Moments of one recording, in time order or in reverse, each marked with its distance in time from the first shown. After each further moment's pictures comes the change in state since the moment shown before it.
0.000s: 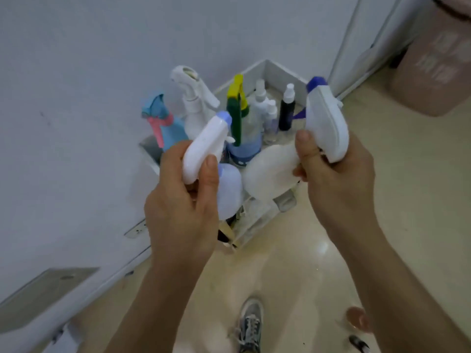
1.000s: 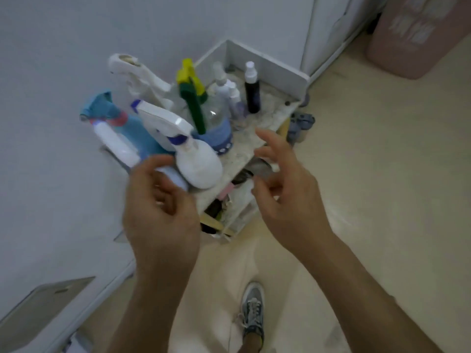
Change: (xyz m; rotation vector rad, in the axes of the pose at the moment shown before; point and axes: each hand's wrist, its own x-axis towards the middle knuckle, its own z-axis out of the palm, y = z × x) left_hand -0.012 -0.010 0.021 -0.049 0.018 -0.013; right_hand -0.026 0.050 -0.005 -0.272 -0.237 -0.147
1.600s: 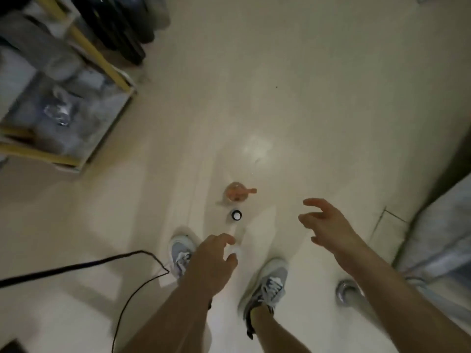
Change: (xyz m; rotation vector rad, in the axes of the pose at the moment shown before) left_hand -0.514 -0.093 0.285 0.351 -1.391 -0.269; right_hand -0.374 0.386 -0.311 0.047 -0.009 1.289
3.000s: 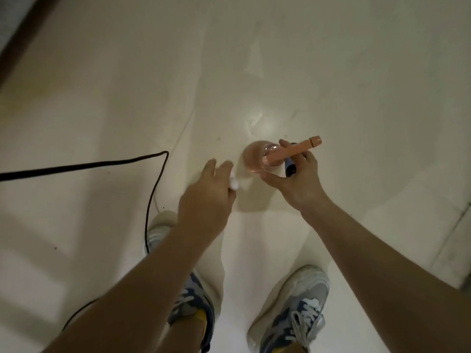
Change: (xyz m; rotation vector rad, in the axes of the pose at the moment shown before) left_hand 0.225 -0.146 0.071 0.211 0.305 0.209; right_hand 0.267 0.101 0.188 -0.095 0.068 -0.337
